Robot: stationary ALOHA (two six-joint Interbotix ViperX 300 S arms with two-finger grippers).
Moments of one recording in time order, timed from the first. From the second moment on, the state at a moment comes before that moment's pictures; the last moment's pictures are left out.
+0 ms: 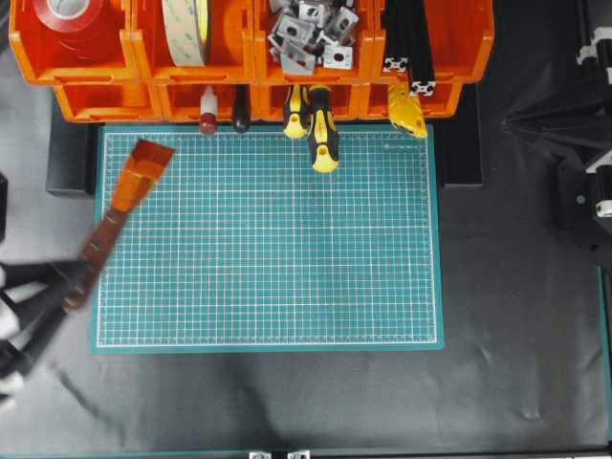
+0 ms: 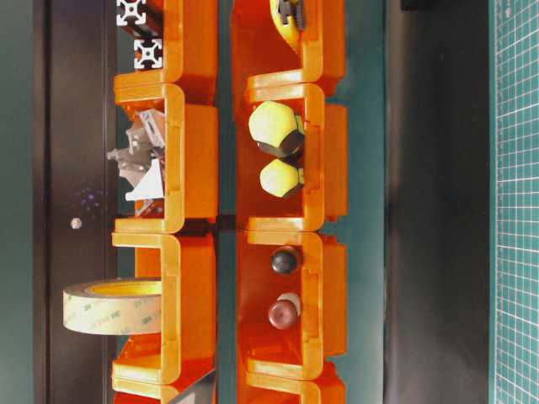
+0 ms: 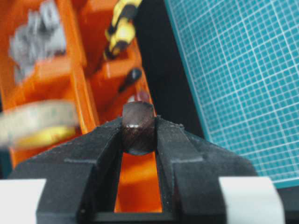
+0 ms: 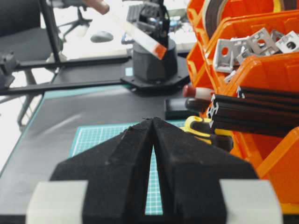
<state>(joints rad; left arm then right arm) -0.90 -0.23 0.19 1.00 1.53 -0.27 -0.01 -1.12 1.14 0.02 0.03 0.04</state>
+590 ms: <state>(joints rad) -0.67 -0.12 0.31 1.00 0.94 -0.30 -0.03 -1.14 1.14 0.04 0.03 0.04</state>
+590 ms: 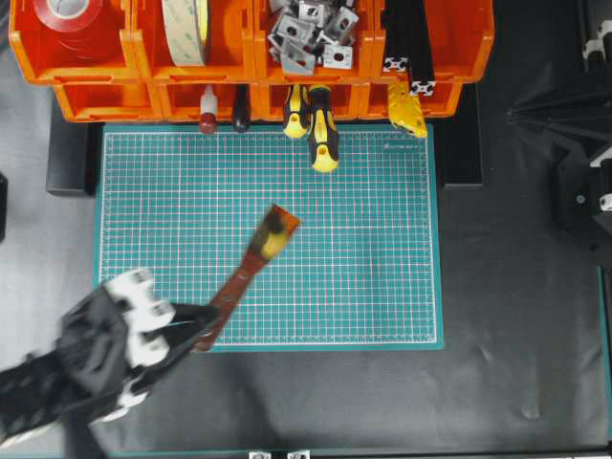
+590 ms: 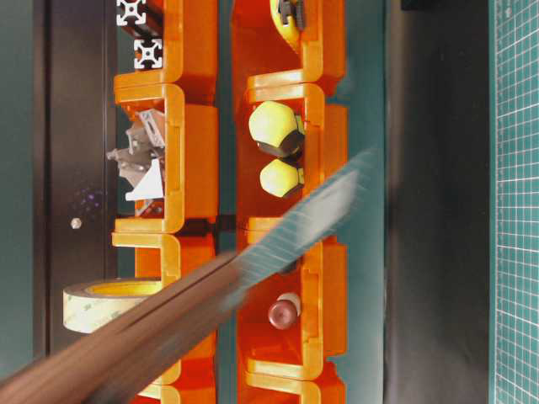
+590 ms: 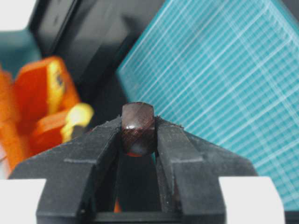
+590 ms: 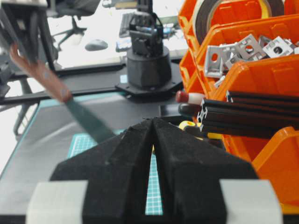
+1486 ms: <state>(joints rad) -0.34 -0.09 0.51 1.00 0.50 -0.46 -0.05 -1.14 1.14 0.04 0.03 0.04</state>
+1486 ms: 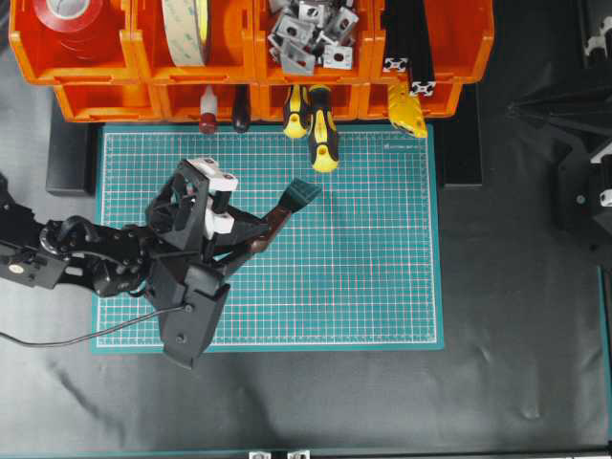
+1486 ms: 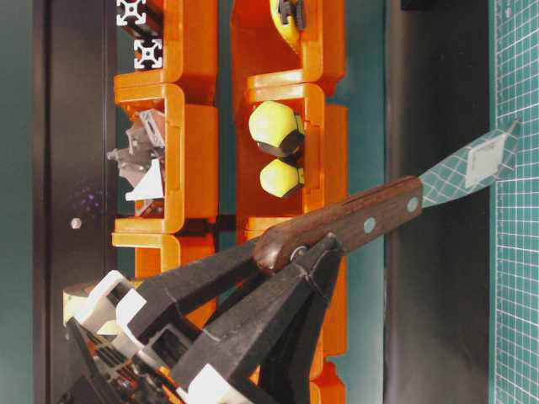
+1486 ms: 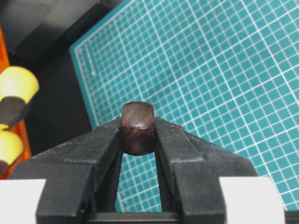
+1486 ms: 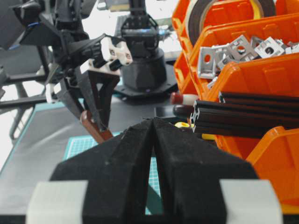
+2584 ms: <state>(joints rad) -0.40 -0.07 0.47 1.00 0.64 -0.53 -0.05 -1.15 1.14 0.04 0.07 0.08</state>
